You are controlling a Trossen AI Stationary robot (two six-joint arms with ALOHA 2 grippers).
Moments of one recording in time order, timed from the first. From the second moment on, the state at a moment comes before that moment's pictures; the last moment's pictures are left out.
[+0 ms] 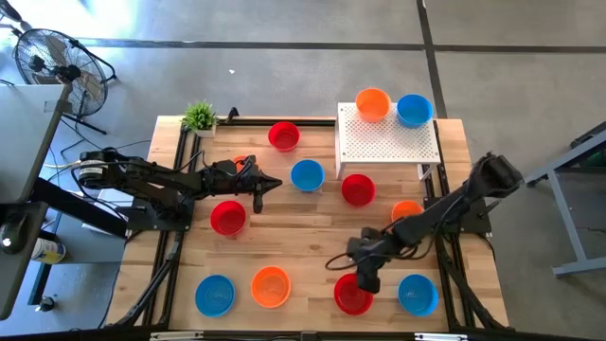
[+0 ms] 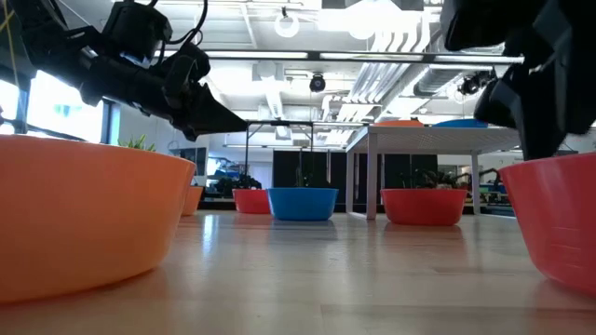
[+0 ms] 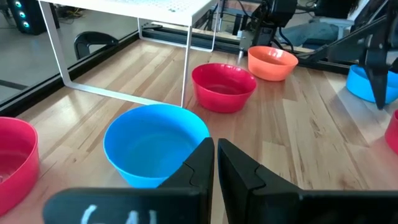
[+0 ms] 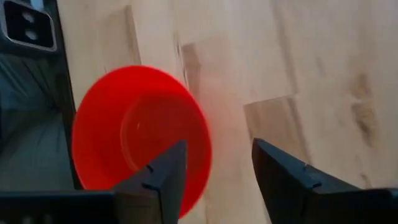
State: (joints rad) left arm 0.17 1.28 0.34 0.73 -0.01 -0.11; right arm 0.52 1.58 0.96 -0.44 -0.04 0.80
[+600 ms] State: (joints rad) left arm 0.17 1.28 0.34 0.70 -0.01 -0.11; right arm 0.46 1.65 0.98 -0.50 -0.04 0.88
